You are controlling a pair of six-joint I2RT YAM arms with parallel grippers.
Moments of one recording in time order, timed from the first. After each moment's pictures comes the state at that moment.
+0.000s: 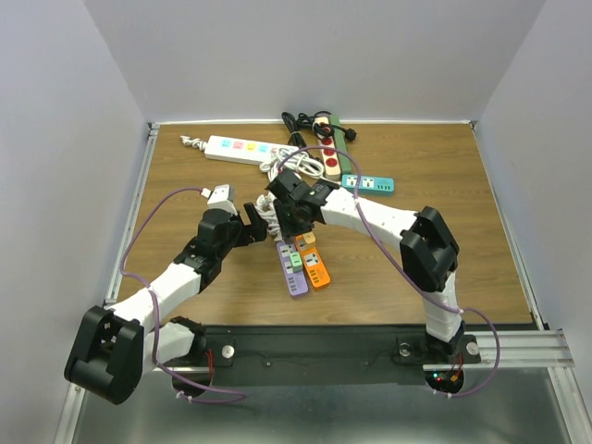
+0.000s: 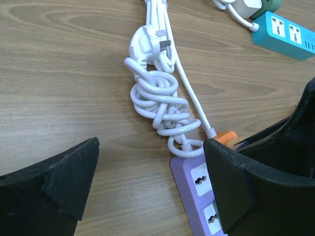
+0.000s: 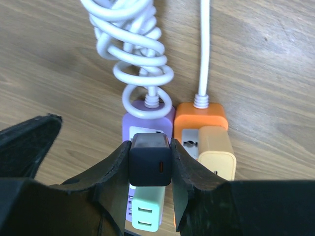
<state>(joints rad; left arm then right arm) -0.42 1.08 0.44 0.19 -0.07 -0.52 0.89 2.01 1.70 -0.74 0.13 0.55</state>
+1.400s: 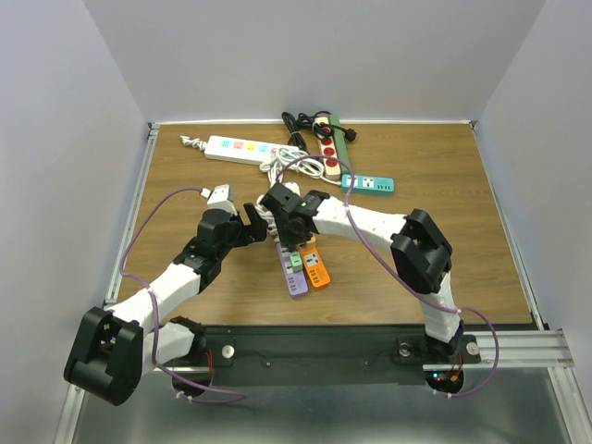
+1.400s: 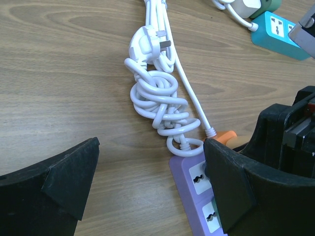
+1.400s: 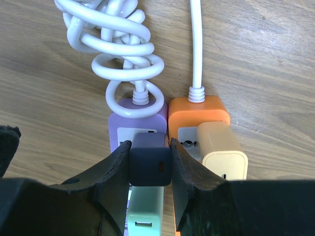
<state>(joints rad) -0.42 1.07 0.44 0.18 -0.07 -0.52 0.94 2.05 1.67 -0.77 0.24 0.61</state>
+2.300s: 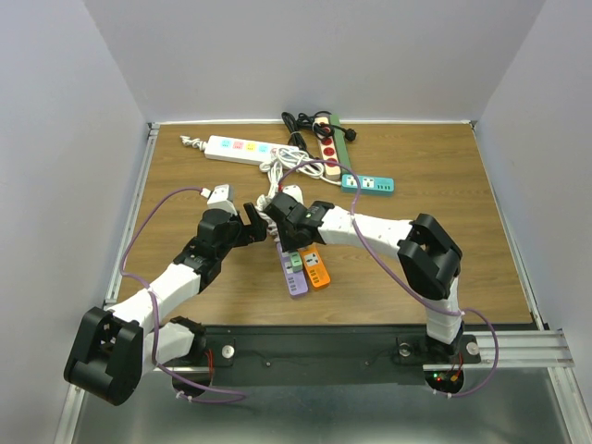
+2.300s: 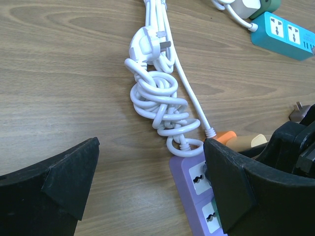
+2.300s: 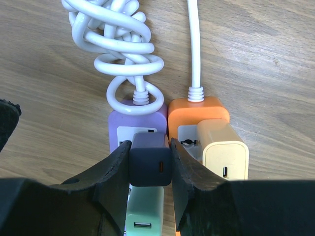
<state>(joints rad) -0.42 1.07 0.44 0.18 -0.07 -0.52 0.98 1.98 1.52 -0.62 0.27 0.63</state>
